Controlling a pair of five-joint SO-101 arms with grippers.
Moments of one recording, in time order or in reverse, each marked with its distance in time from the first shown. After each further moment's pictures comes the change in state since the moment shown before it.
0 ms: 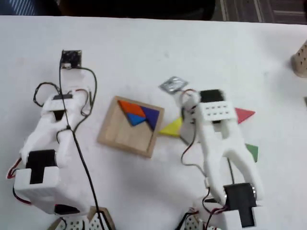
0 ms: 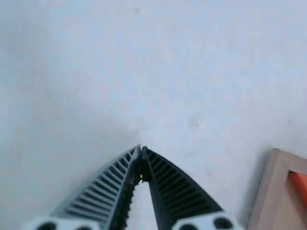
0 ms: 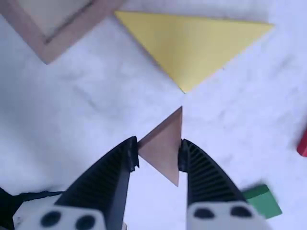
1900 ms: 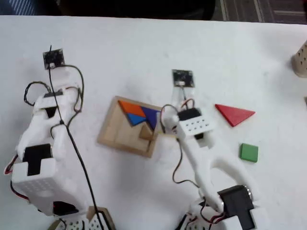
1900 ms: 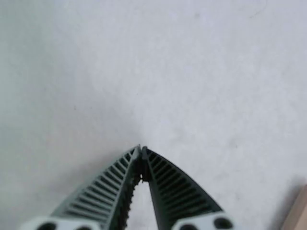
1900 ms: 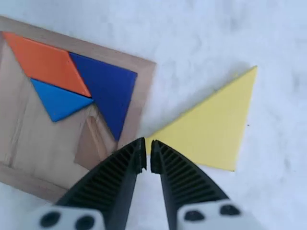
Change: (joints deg) left arm -4.0 4.7 -4.2 1.3 7.2; right arm -9.0 -1.7 15.4 -35.4 -50.1
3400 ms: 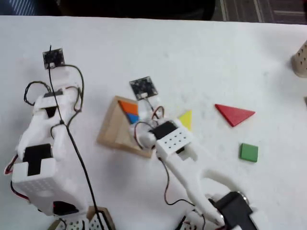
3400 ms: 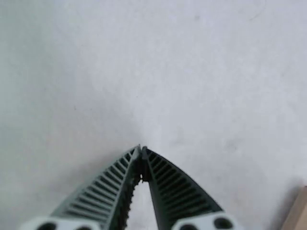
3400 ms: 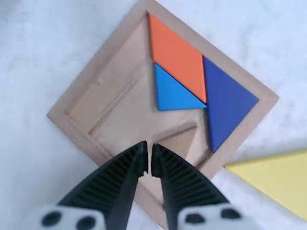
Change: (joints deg) left arm 0.0 0.0 -0.3 0.0 0.0; right arm -15.5 -1.3 2.3 -8.5 5.1
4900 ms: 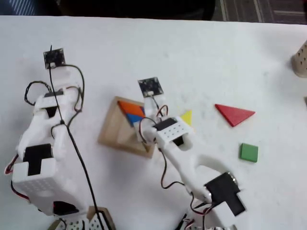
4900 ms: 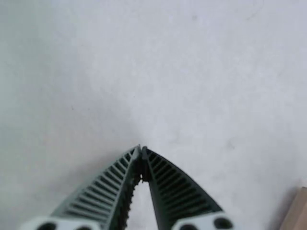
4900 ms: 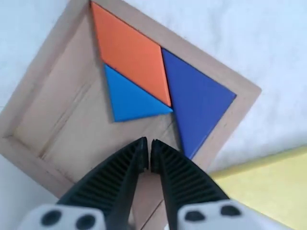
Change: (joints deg) left arm 0.3 0.0 0.0 0.0 0.0; right arm 5.8 10.8 -0.1 -6.9 0.0
